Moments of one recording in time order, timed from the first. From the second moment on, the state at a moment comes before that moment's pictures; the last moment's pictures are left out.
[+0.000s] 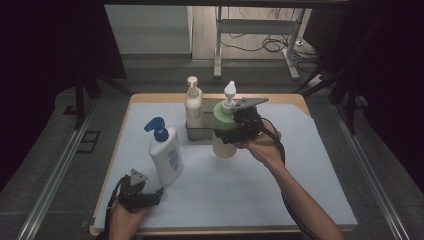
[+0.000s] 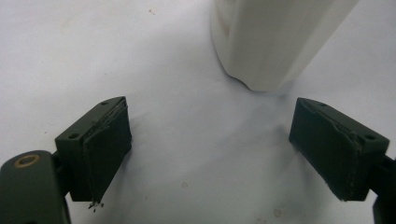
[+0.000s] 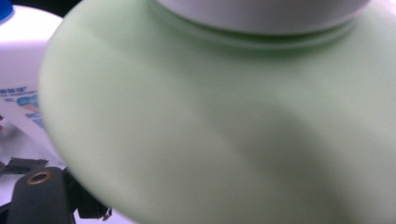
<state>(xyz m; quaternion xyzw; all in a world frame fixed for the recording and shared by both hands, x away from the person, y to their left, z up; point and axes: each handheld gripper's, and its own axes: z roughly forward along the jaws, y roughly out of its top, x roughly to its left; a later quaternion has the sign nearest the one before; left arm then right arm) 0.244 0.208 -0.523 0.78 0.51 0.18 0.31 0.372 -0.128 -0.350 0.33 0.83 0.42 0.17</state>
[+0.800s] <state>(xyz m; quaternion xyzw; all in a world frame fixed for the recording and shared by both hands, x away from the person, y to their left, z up) 0.244 0.207 -0.523 0.78 0.51 0.18 0.31 0.411 -0.119 -0.327 0.34 0.82 0.42 0.20</state>
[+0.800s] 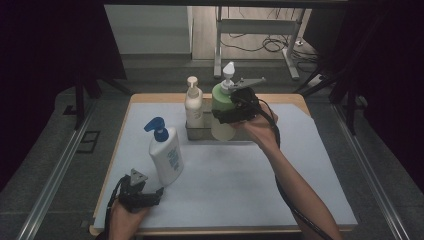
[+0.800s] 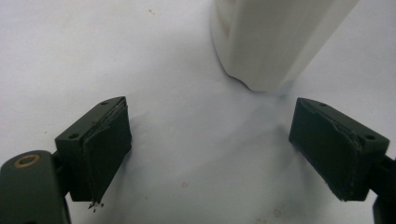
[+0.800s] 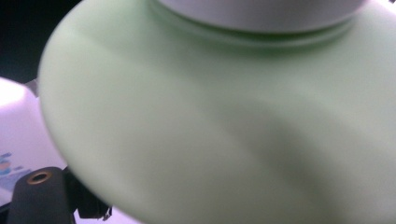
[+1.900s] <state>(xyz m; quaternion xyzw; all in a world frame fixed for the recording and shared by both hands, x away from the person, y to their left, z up) 0.244 0.207 -0.523 0.78 0.51 0.18 0.31 0.464 -0.114 -0.343 0.38 0.80 0.41 0.23</state>
